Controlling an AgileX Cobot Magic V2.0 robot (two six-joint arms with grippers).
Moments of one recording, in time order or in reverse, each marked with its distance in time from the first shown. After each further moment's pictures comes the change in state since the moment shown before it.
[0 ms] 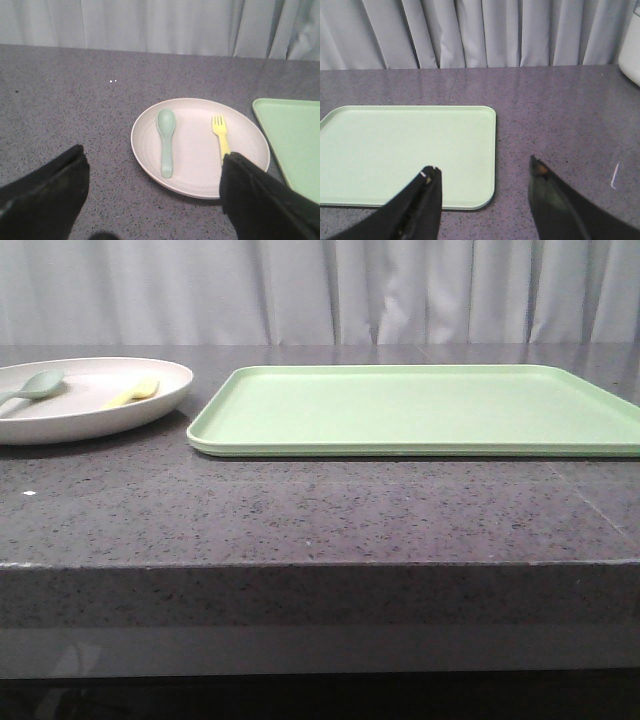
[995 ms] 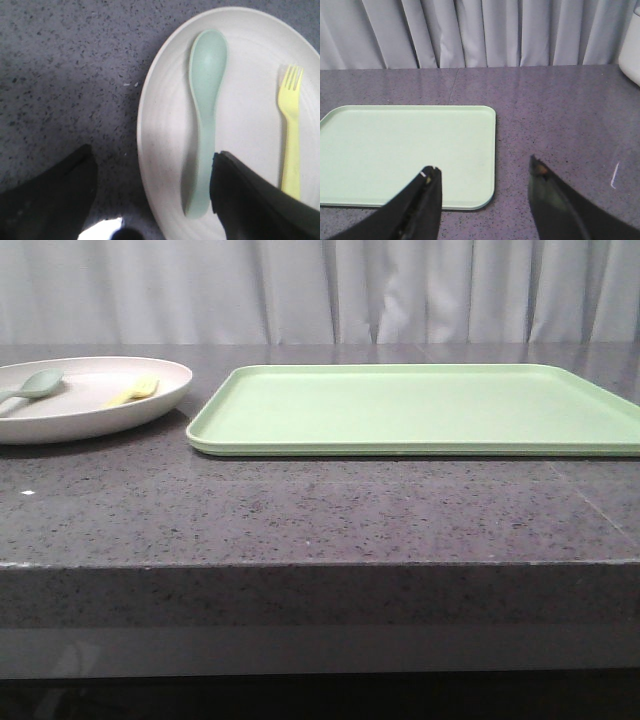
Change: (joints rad) left arm 0.321 1.064 -0.533 -0.667 0.298 0.495; right arm 0.000 0.000 0.000 0.000 0.000 0.000
